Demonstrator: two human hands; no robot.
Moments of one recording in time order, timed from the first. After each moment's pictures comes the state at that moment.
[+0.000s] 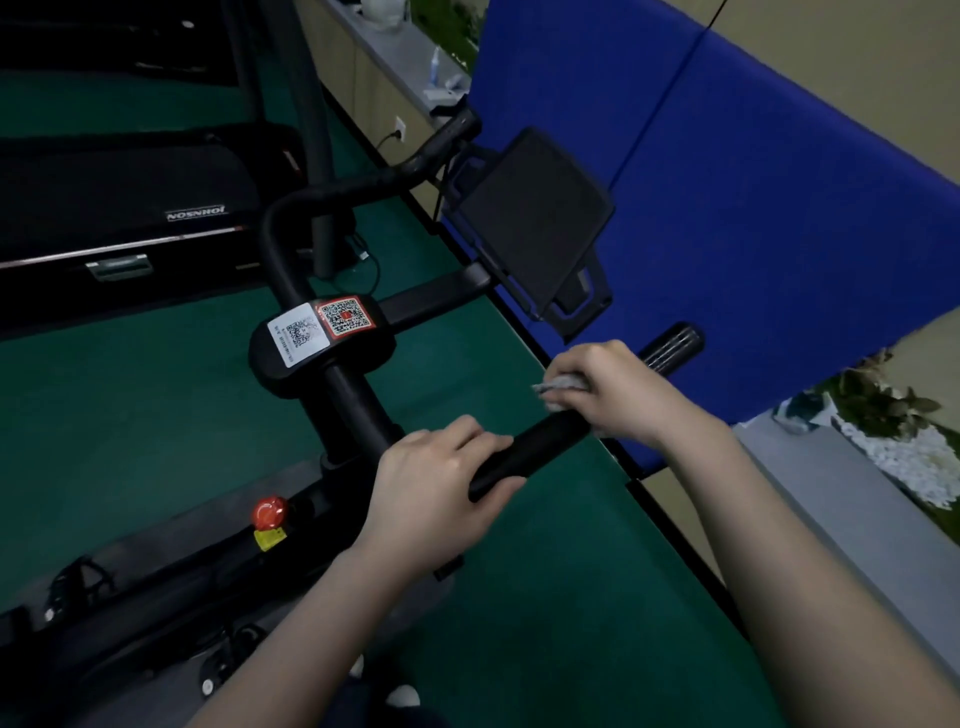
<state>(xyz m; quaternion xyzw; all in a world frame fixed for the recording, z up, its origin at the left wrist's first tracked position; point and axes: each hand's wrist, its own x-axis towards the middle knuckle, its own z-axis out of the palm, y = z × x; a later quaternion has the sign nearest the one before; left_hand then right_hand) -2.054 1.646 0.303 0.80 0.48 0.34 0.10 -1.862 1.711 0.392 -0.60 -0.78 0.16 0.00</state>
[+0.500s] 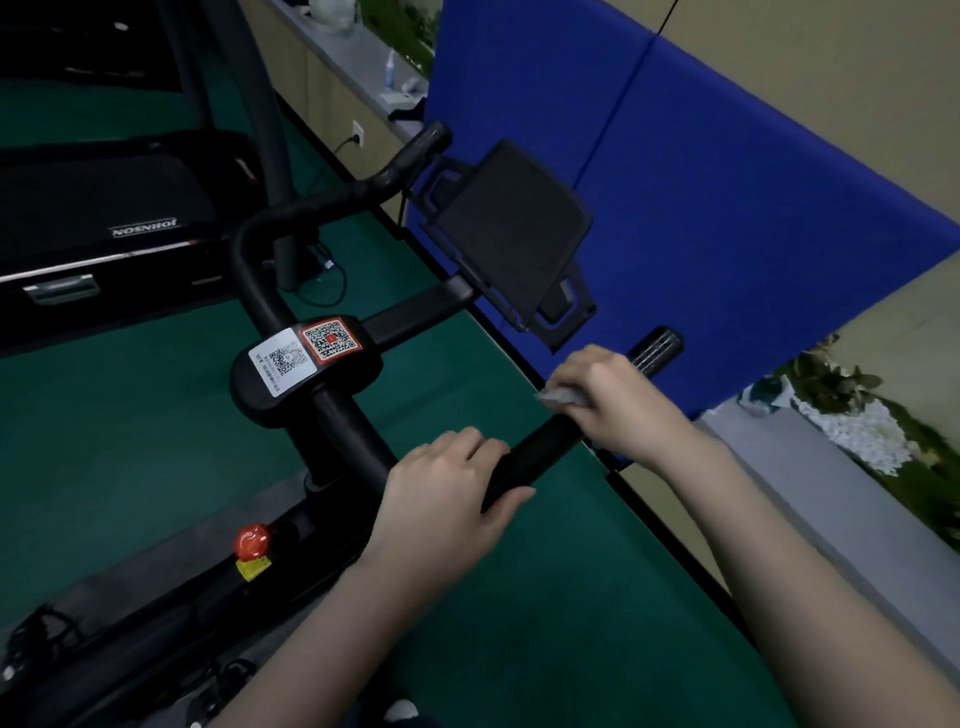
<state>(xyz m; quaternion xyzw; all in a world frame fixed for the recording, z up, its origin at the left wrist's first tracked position) -2.054 1.653 0.314 0.83 0.46 0.29 0.13 -1.854 1.703 0.386 -0.58 -0.81 0.04 0.02</state>
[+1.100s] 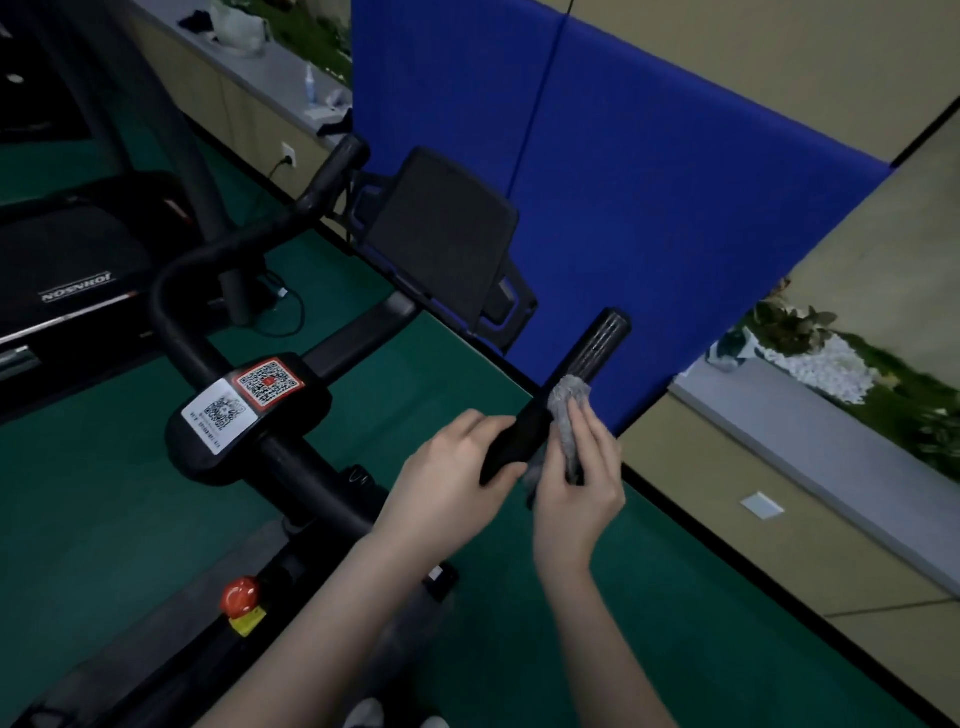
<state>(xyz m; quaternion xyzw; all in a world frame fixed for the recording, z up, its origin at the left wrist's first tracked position) -2.024 1.683 0.323 0.83 0.39 0.25 0.32 -1.907 1.640 0.290 -0.68 -0.42 -0.10 0.60</state>
